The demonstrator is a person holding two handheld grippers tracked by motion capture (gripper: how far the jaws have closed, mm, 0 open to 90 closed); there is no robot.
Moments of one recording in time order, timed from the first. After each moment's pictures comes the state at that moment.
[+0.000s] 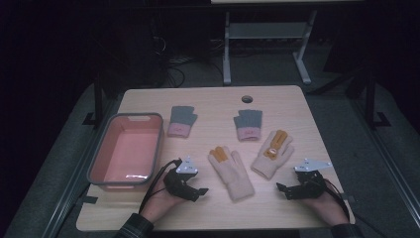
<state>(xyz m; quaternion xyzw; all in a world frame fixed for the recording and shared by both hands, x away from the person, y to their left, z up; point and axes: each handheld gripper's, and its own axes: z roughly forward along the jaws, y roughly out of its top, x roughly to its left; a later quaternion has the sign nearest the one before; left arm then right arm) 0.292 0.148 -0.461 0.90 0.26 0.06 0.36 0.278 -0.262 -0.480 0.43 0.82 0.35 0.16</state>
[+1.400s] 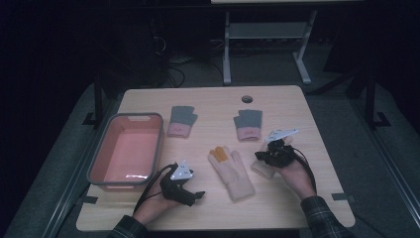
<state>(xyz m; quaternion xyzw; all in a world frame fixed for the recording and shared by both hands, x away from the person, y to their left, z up) 0.289 0.160 -0.477 0.89 0.23 0.10 0.38 0.353 -0.189 -0.440 0.39 0.84 0.36 0.09</state>
